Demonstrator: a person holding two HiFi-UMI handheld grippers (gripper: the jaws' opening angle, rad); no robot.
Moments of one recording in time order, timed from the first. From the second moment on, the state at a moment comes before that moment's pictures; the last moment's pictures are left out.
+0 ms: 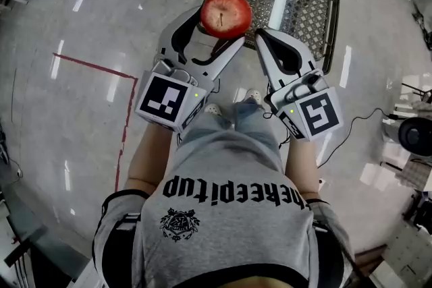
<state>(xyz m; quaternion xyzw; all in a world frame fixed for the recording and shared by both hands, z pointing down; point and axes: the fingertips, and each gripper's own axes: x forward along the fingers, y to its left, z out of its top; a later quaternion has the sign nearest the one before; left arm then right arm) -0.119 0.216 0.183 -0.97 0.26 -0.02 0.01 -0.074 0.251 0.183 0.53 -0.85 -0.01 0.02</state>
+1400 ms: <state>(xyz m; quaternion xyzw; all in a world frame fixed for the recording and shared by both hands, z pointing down) -0.044 0.111 0.193 -0.96 0.29 -0.02 0.00 0.002 0.143 0.184 0.50 -0.87 0.00 0.01</state>
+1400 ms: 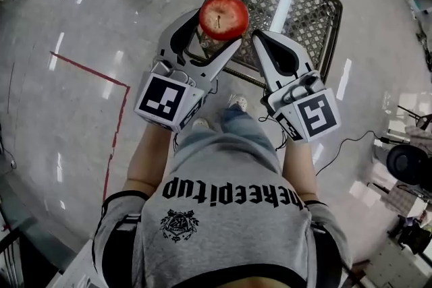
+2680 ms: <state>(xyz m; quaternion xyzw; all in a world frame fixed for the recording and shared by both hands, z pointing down) 0.012 0.049 0.210 -0.94 0.34 -0.04 0.00 0.060 0.070 0.199 0.45 -0.89 0.01 -0.01</state>
